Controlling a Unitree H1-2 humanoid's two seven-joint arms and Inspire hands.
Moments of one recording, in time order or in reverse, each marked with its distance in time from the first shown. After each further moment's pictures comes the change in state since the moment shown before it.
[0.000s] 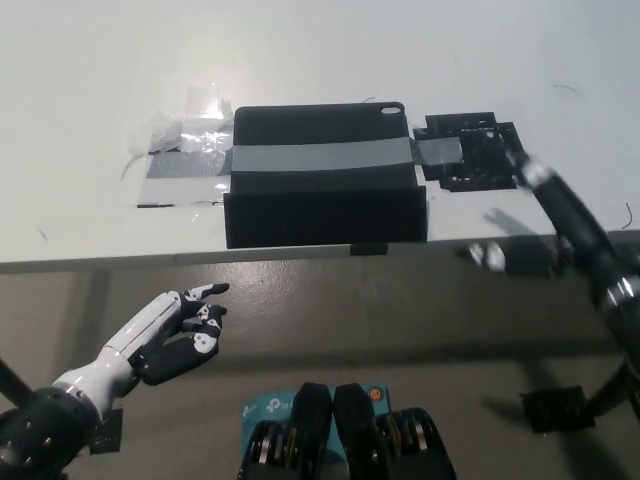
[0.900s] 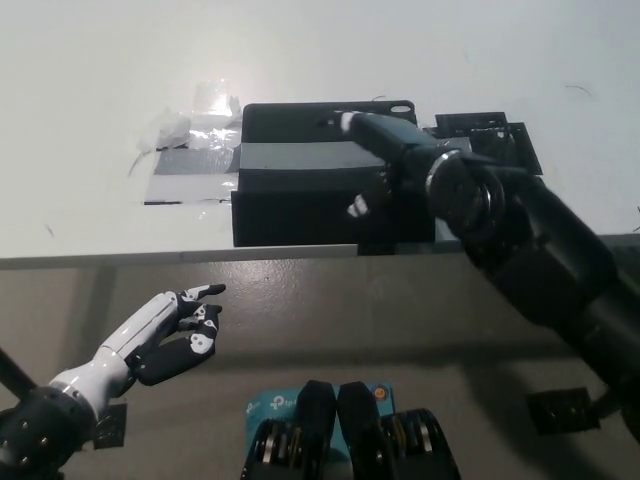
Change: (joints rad) left_arm -0.001 -0.001 0.013 -0.003 0.021 0.006 -0.021; right_arm -0.486 0.115 0.378 0.693 -0.229 -0.030 0.148
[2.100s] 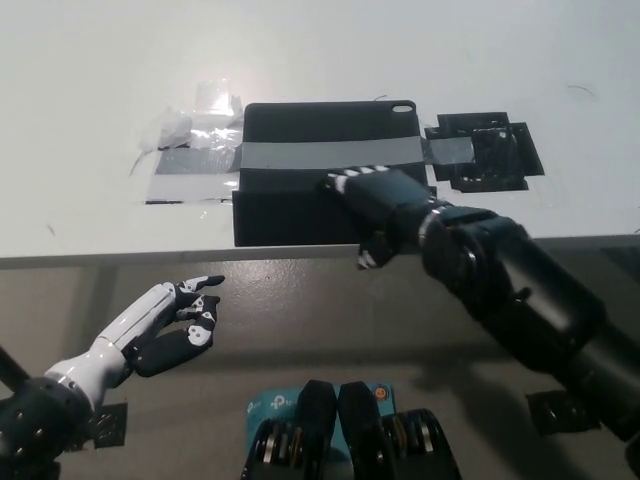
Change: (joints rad) left_arm -0.021 0.000 0.020 0.000 0.020 0.002 -0.032; right_arm 0.131 -0.019 0.080 -0.084 -0.184 -0.100 0.030
